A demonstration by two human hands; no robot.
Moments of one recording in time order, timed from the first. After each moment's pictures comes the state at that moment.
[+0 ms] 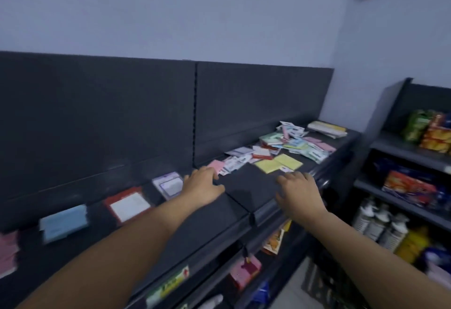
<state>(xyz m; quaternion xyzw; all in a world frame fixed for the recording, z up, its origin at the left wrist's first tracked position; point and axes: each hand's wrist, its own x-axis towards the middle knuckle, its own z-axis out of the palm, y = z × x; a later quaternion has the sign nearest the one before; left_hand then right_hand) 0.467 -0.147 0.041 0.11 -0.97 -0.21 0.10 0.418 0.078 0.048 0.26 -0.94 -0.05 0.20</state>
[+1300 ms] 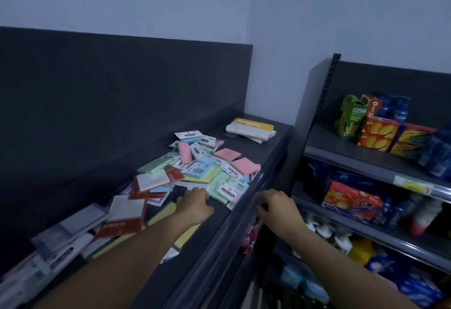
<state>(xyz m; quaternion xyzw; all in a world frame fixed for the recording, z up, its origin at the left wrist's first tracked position) -0.012 0.105 -0.033 -0.01 -0.98 -0.21 -0.07 0.017 0.310 -0.019 0.08 -0.99 0.13 0.08</state>
